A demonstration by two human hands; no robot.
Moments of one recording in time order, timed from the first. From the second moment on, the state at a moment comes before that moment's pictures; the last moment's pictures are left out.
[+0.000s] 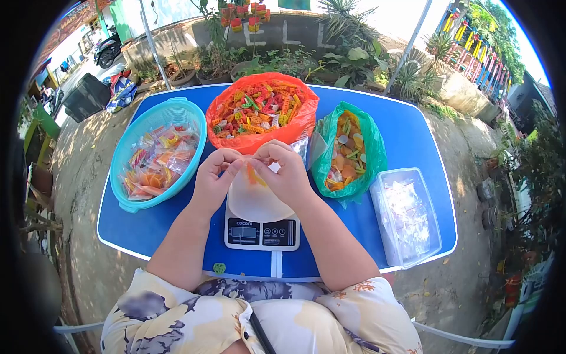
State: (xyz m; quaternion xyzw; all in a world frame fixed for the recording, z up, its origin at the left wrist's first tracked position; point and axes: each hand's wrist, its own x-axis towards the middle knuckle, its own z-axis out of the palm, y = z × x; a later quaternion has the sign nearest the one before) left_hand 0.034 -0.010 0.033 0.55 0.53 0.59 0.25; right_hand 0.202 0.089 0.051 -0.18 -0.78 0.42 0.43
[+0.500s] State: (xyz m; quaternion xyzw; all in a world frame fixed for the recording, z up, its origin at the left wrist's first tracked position) left_hand 0.028 -0.005 0.032 0.48 0.49 0.69 0.22; right_hand 0.224 0.116 0.051 -0.20 -0.89 0.27 0.32
